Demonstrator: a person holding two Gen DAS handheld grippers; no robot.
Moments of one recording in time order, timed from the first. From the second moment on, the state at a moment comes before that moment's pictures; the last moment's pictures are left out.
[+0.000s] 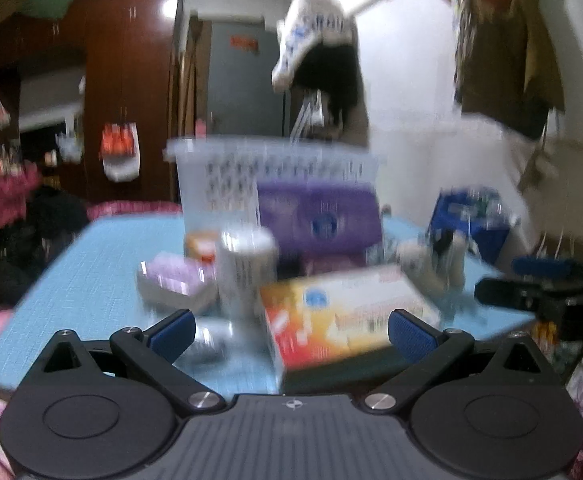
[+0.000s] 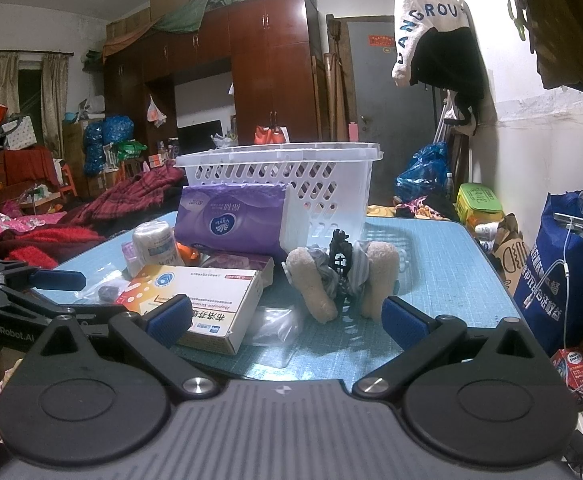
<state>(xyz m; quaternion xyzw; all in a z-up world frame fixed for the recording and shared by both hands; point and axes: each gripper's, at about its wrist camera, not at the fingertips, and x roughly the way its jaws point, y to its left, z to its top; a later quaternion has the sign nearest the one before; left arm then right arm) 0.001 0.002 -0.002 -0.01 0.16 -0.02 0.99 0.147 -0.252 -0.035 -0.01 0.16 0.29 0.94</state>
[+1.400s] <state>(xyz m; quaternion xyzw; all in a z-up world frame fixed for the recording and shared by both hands) 0.126 0.055 0.016 -0.05 0.21 -0.15 0.97 0.272 -0.221 -0.009 0.04 0.22 0.43 0.87</state>
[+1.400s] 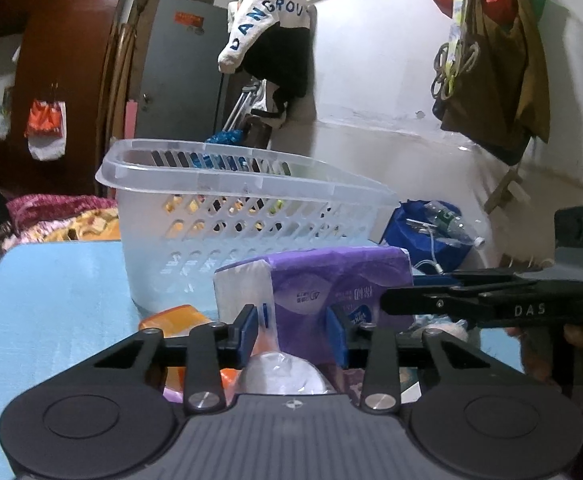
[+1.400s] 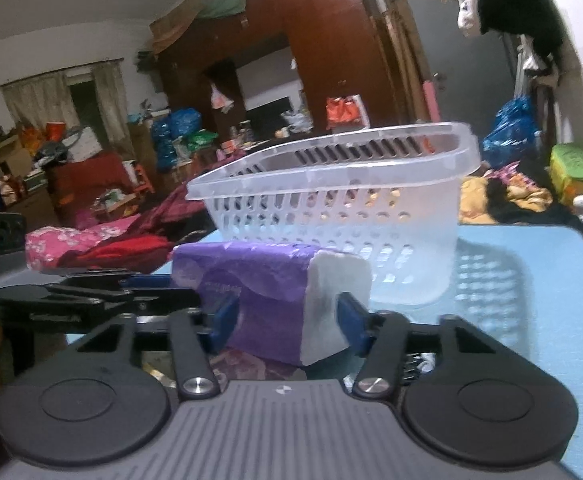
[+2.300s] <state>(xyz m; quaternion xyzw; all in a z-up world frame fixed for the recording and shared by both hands) 0.076 0.033 0.113 -0.01 0.05 -0.15 0.99 0.224 -0.233 0.052 -0.01 0.08 0.42 0.90</state>
